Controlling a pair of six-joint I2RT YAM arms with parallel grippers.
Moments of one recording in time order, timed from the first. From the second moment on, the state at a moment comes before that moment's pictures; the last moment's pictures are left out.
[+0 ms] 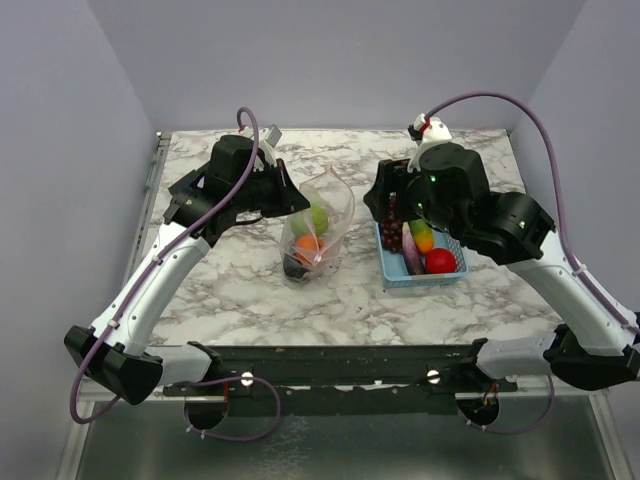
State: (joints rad) left arm -0.49 1.26 1.43 -0.70 0.32 -0.60; right arm 0.90 1.29 1.76 -0.93 0.36 0.42
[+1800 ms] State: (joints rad) left arm -0.49 1.26 1.42 -0.70 0.32 -0.59; right arm 0.34 1.36 0.99 -0.79 0.38 0.51
